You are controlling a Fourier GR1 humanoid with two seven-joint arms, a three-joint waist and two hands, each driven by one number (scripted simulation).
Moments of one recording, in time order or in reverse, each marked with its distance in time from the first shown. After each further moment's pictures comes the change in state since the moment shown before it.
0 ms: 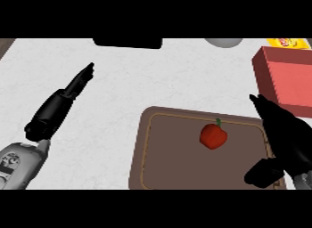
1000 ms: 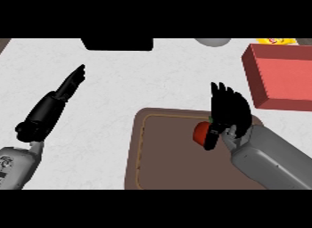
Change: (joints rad) left arm 0.039 0.006 0.047 0.006 0.001 -0.006 -0.006; right arm -0.225 0.379 0.087 0.490 0.146 0.083 0.007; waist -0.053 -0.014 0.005
